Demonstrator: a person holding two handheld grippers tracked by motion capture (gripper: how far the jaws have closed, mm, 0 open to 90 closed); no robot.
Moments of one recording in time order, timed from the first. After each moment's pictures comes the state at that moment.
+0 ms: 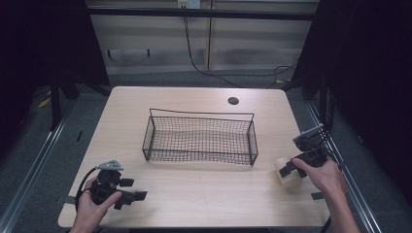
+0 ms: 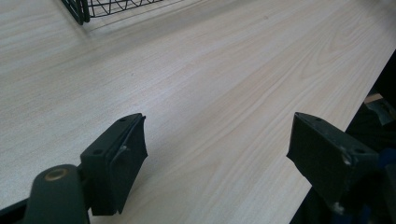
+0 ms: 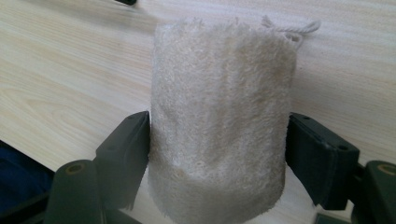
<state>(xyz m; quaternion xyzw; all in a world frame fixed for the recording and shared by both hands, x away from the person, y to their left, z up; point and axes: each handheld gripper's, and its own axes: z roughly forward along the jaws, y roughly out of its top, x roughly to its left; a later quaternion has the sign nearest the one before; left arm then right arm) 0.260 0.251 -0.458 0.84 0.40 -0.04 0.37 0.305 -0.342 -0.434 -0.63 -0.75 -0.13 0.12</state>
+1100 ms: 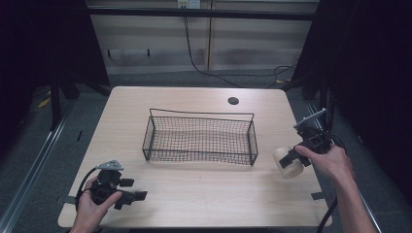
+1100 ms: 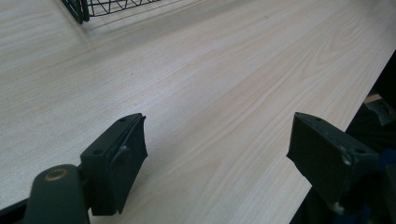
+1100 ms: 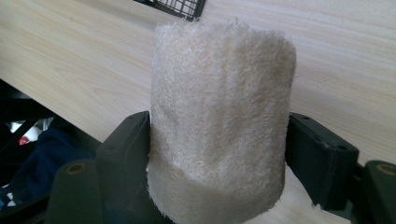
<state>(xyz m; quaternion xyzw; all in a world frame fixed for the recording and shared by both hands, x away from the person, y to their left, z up) 0.260 0.251 -0.458 0.84 0.40 -0.04 0.37 0.315 -0.330 -0.379 -0.61 -0.77 -0.15 0.14</state>
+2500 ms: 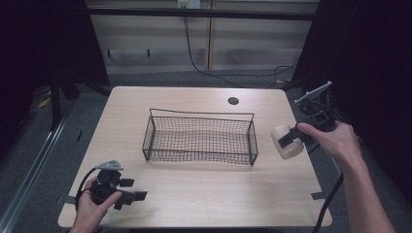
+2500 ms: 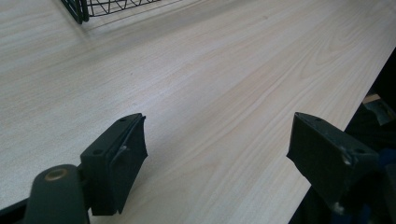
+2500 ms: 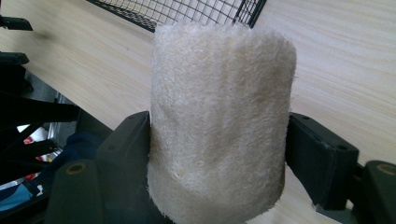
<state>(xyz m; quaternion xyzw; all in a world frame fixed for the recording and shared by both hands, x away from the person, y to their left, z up) 0.260 0.251 -0.458 0.84 0.40 -0.04 0.37 0.331 -0.312 -0.304 -0.58 -0.79 -0.18 0.12</state>
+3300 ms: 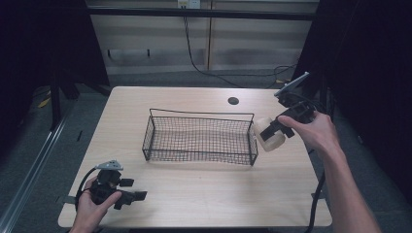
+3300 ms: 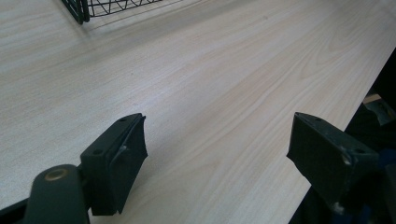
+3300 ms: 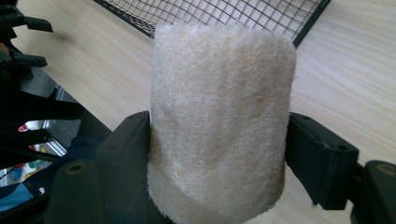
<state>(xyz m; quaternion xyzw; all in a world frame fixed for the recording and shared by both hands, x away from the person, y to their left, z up) 0.260 0.252 -0.458 0.84 0.40 -0.04 0.37 0.355 -0.265 -0.296 -0.54 -0.82 -0.19 0.11</state>
